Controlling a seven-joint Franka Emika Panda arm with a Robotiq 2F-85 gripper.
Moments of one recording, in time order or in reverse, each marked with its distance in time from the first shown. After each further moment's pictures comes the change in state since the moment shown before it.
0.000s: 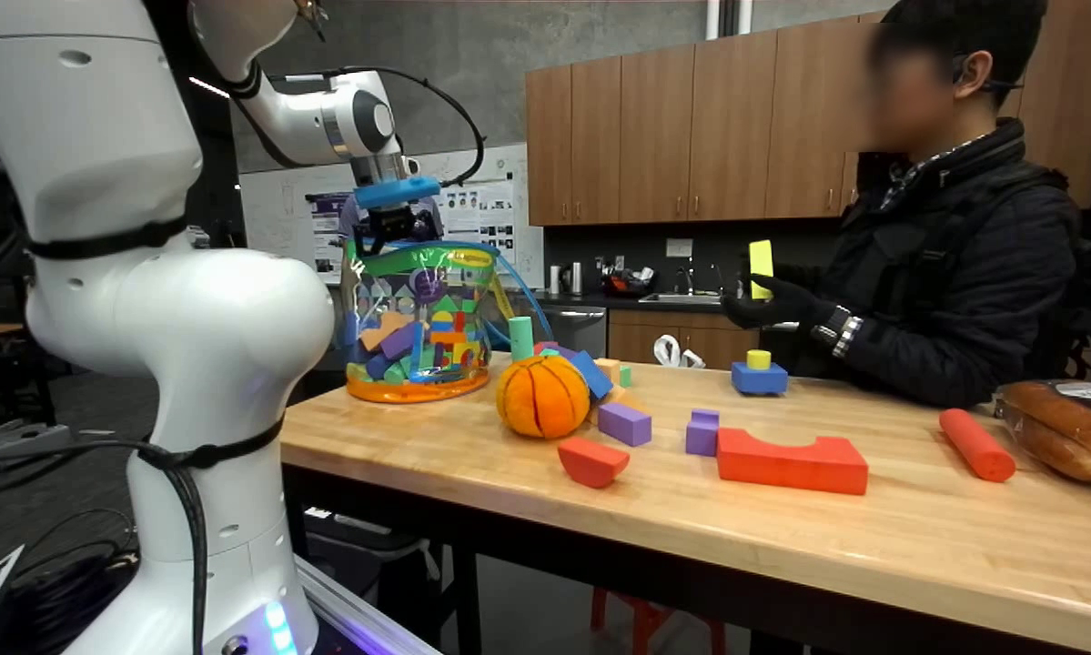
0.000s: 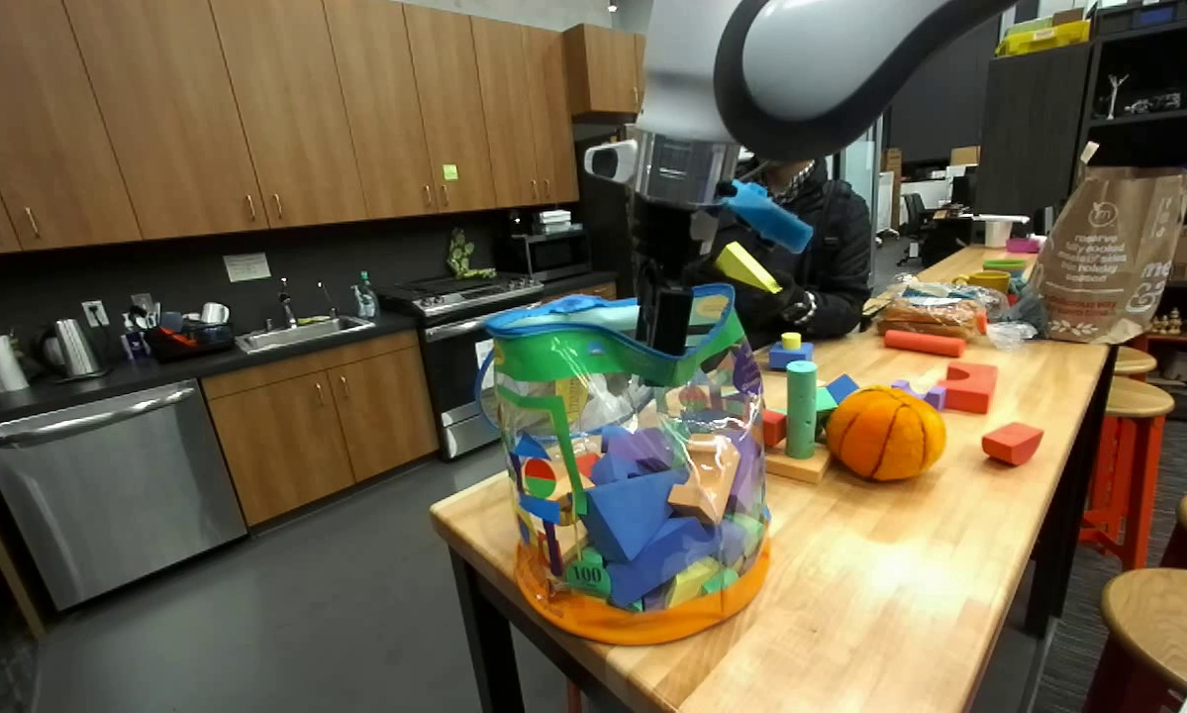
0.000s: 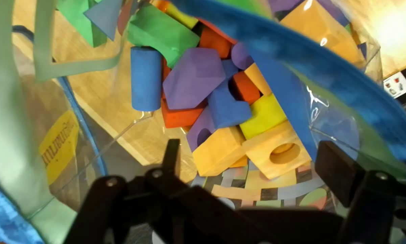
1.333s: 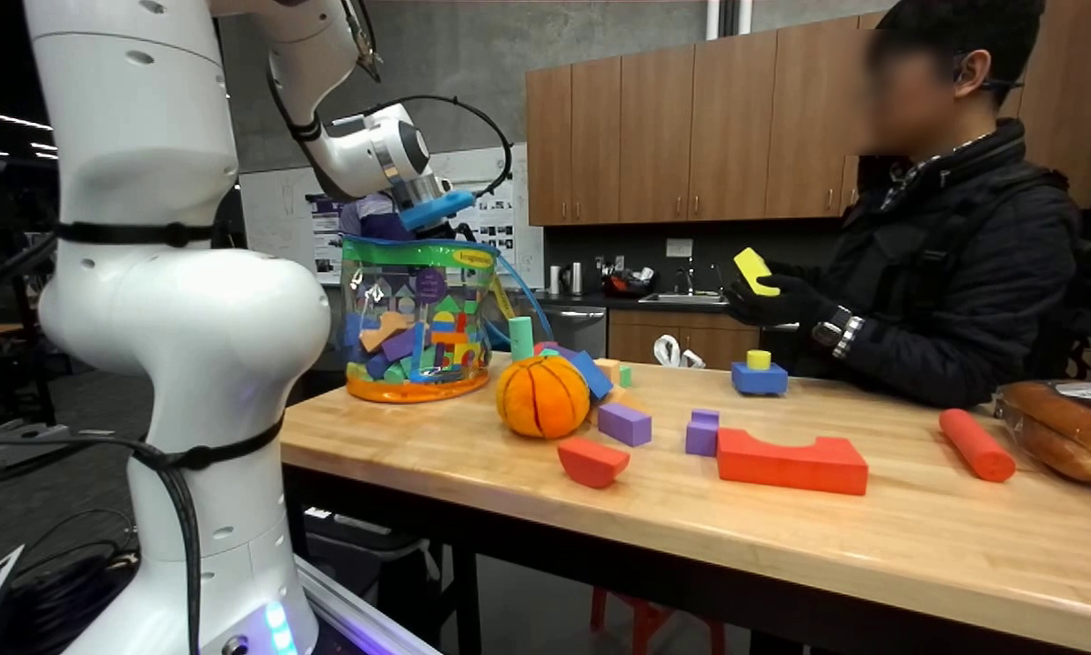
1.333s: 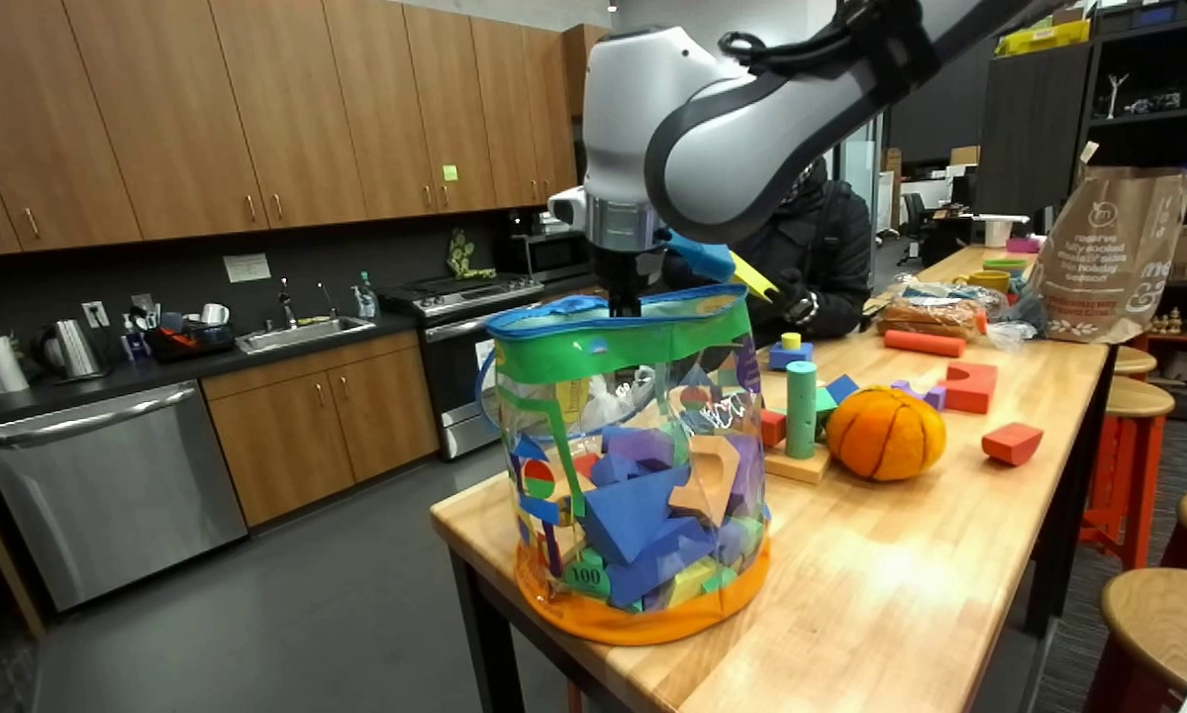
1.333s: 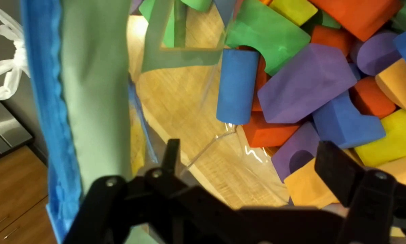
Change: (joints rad) arm -0.080 0.252 0.012 0.187 -0.301 0.036 0.148
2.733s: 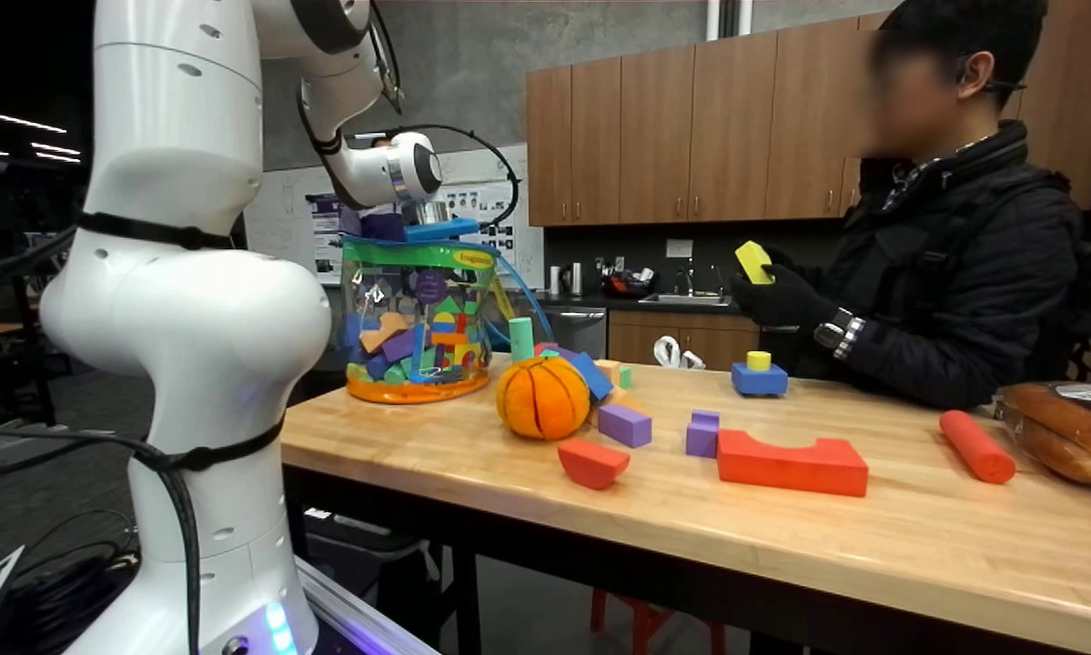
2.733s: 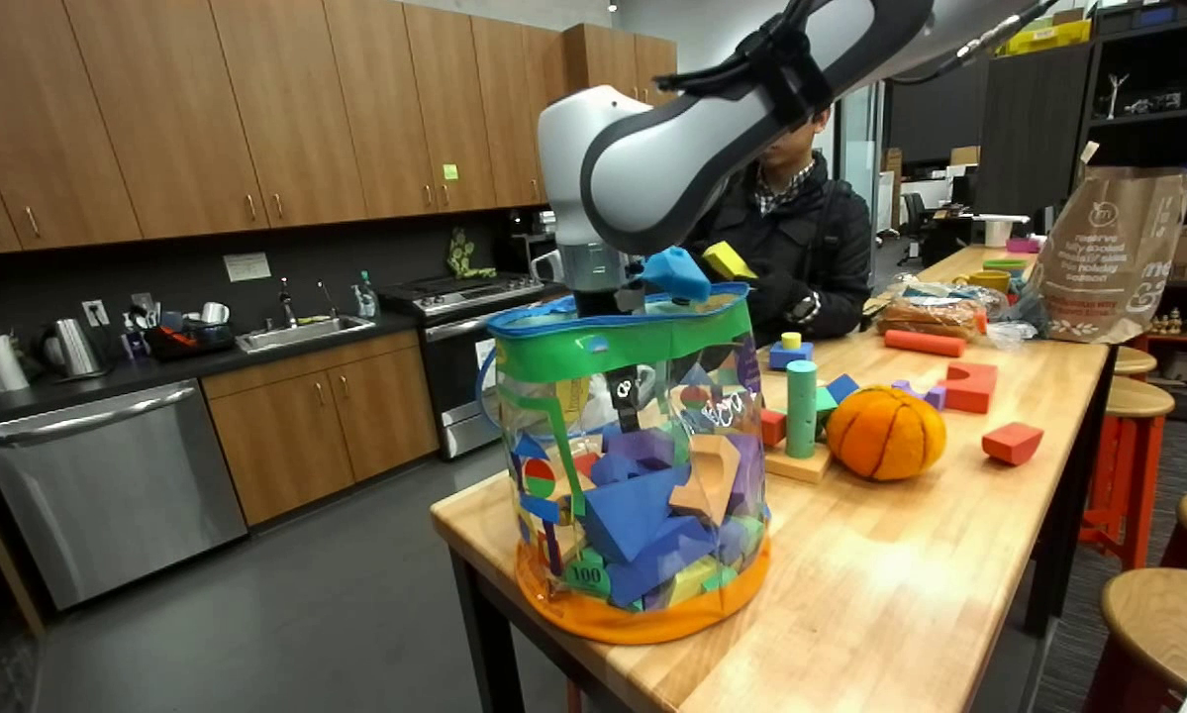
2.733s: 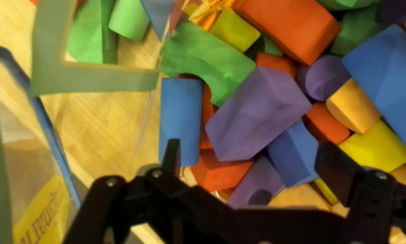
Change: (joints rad) arm 0.001 0.171 0.016 0.164 0.138 -0.252 -0.083
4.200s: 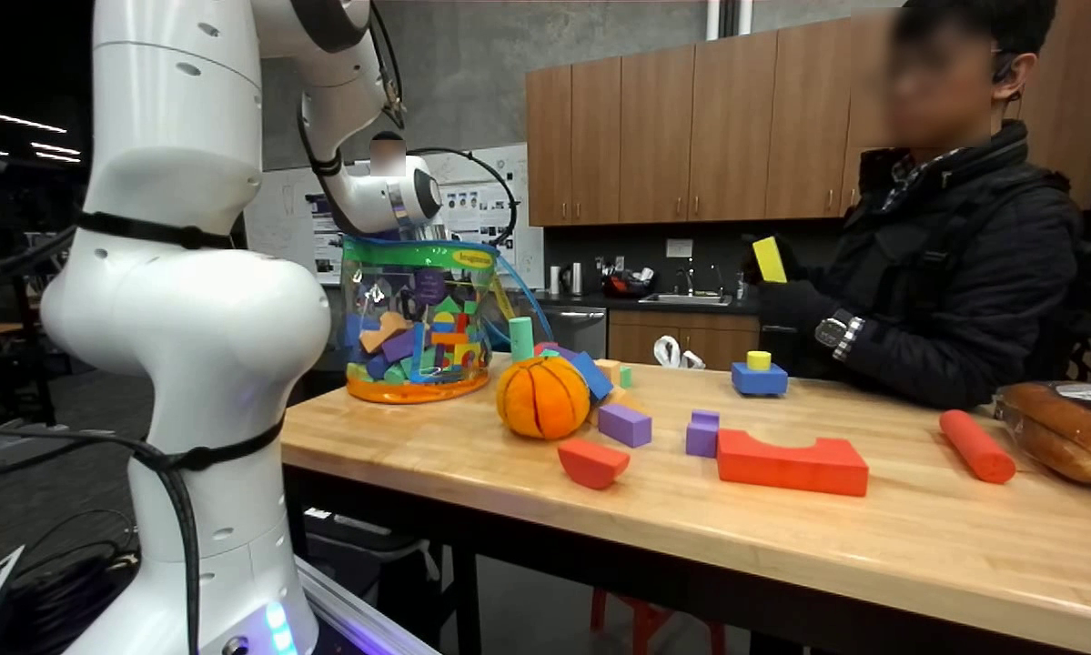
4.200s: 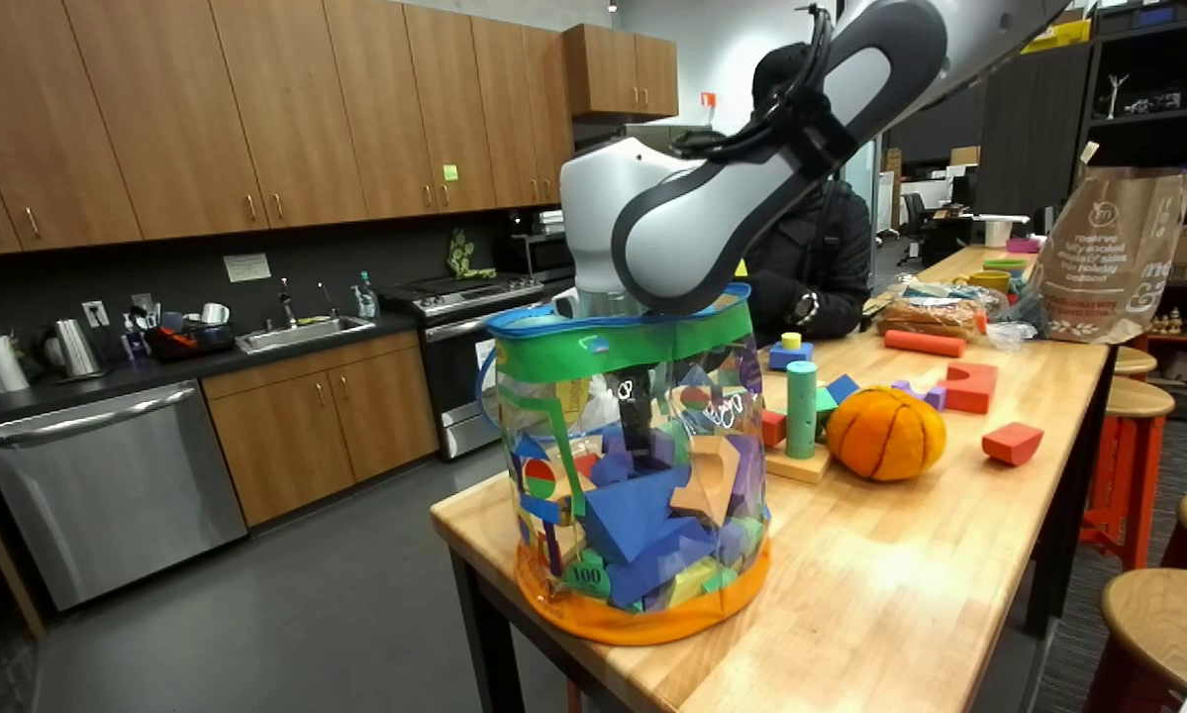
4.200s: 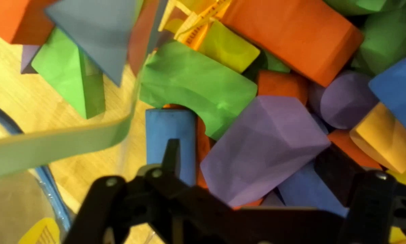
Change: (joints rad) arm -0.007 -0.002 -0.003 -0.132 -0.057 0.146 0.118
